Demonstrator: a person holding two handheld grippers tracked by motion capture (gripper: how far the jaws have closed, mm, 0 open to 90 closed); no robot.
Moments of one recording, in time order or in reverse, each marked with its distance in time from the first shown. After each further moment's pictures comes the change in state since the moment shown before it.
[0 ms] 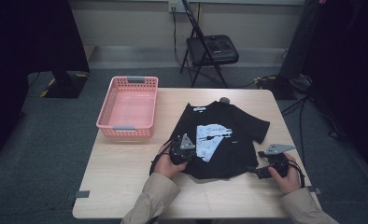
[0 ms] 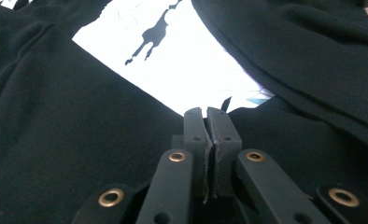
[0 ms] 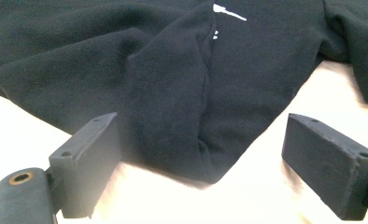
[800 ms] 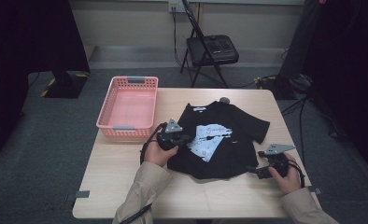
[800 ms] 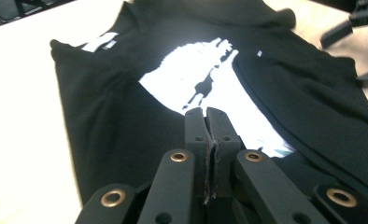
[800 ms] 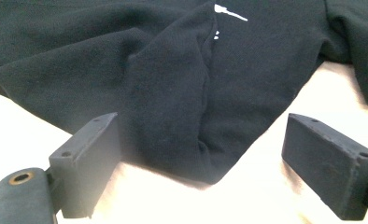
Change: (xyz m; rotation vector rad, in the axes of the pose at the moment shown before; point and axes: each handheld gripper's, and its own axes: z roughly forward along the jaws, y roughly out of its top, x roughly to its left) left arm 0.041 0.019 -0.041 -0.132 0.038 -0.123; right arm -0.001 0.000 0.000 0.000 0.005 -0.005
